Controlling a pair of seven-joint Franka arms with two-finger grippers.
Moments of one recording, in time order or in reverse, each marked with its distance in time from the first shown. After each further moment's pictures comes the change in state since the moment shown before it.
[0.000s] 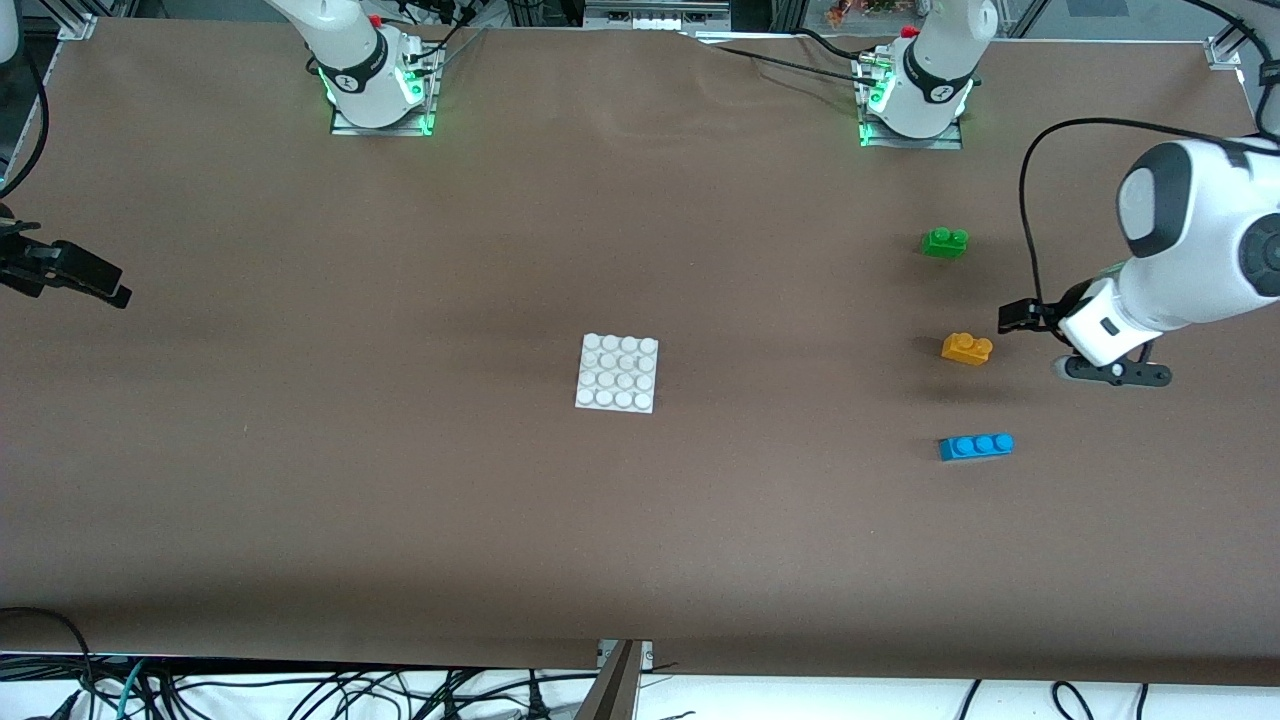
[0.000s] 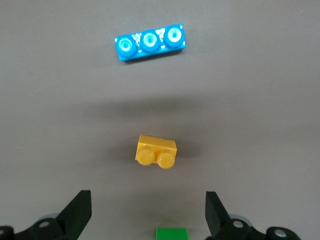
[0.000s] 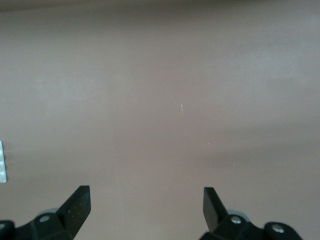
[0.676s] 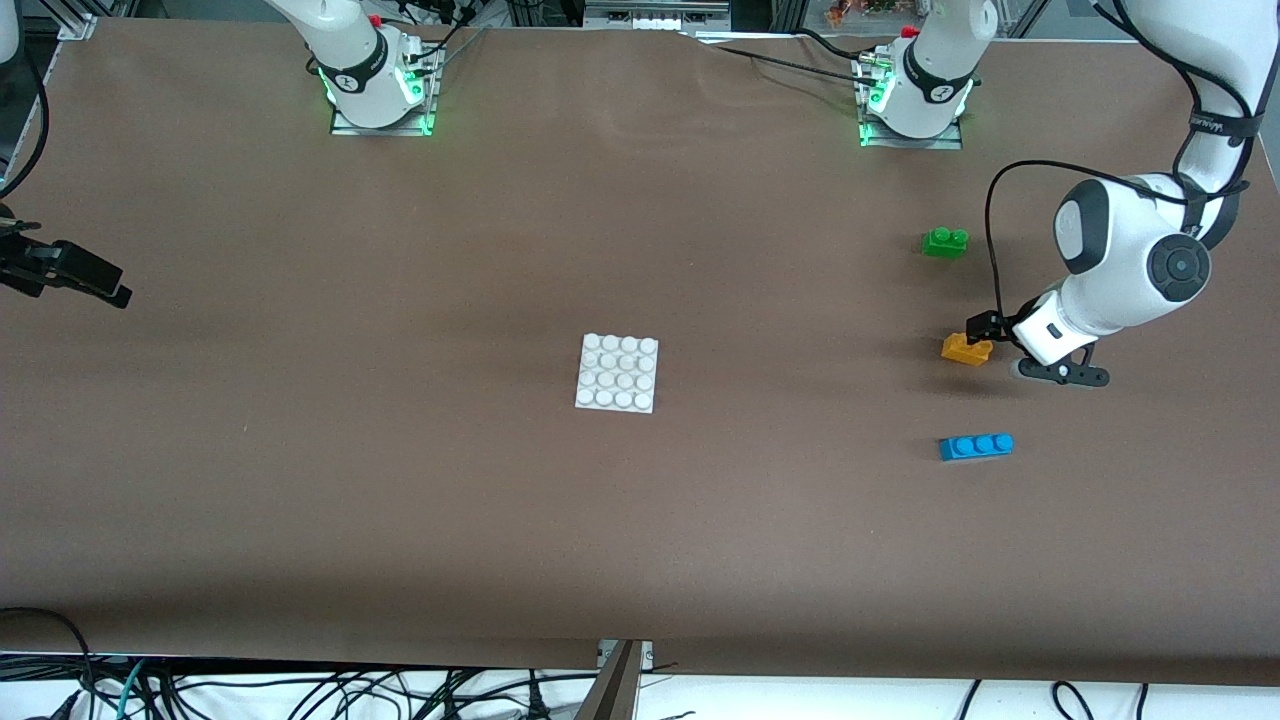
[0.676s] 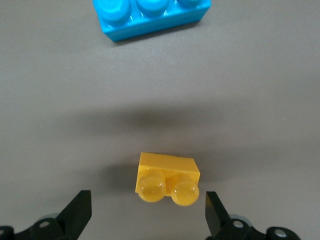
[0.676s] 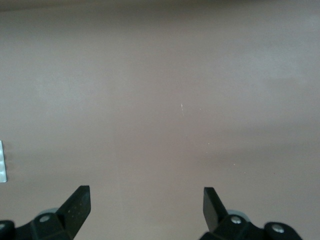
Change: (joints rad) left arm 0.034 0.099 0.000 -0.175 0.000 0.318 0.082; right arm 0.000 0.000 0.000 0.000 0.000 -0.001 0.000
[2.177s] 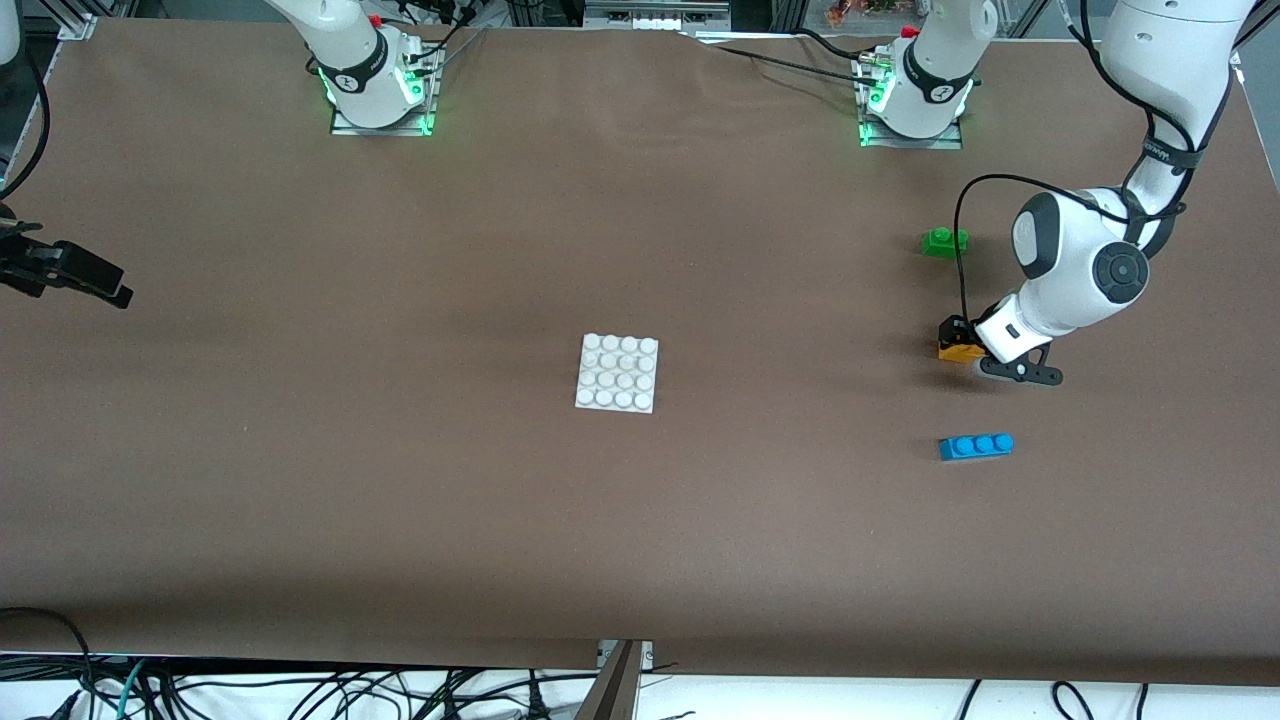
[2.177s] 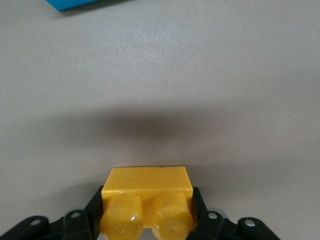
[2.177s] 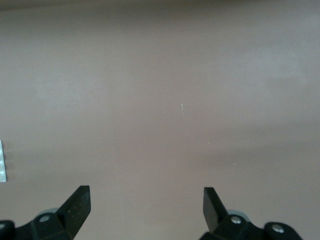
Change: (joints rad) left arm 0.000 0.074 -0.027 -0.080 -0.029 0.173 0.015; right arm 0.000 0.001 0.000 -0.001 0.000 -0.001 0.000
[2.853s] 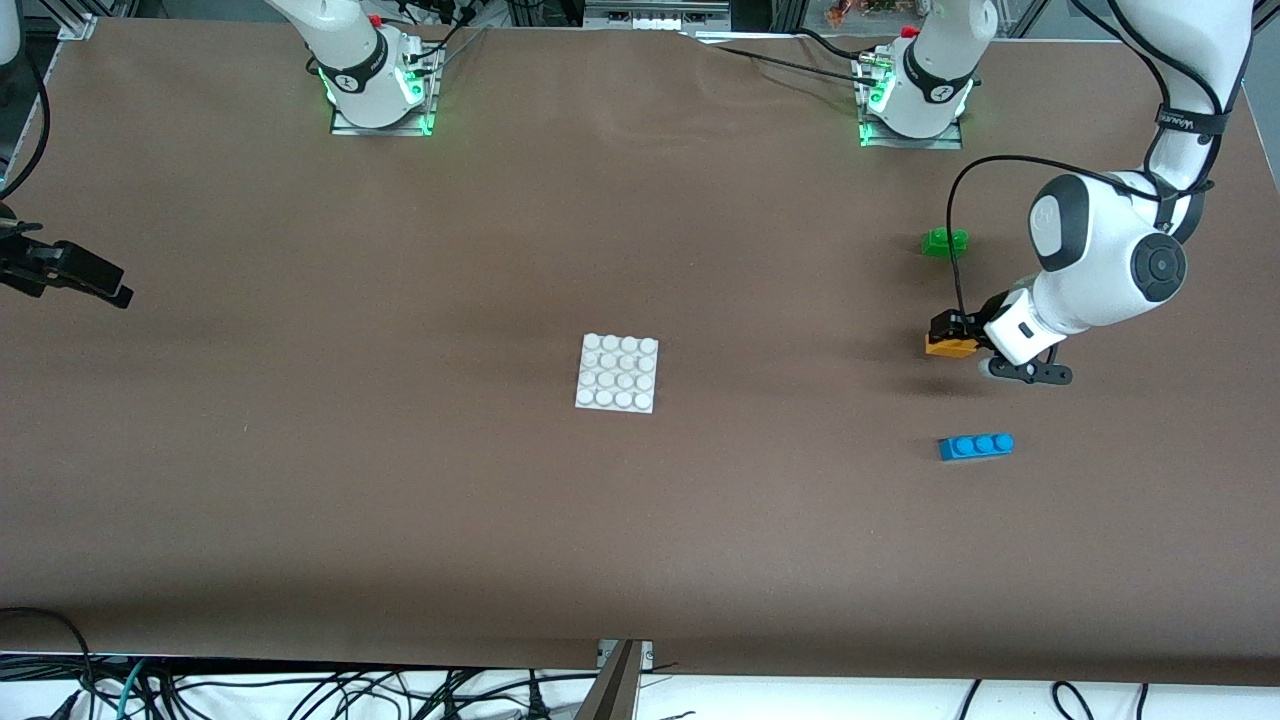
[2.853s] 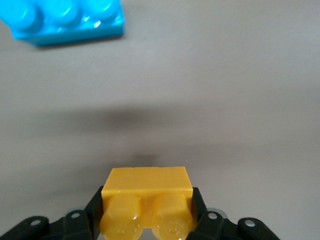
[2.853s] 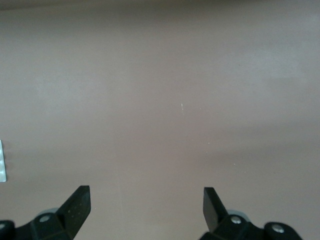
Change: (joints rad) left arm -0.002 -0.118 -0.097 0.120 -0.147 -0.260 -0.095; right arm 0.000 0.000 0.000 0.000 0.000 0.000 0.000
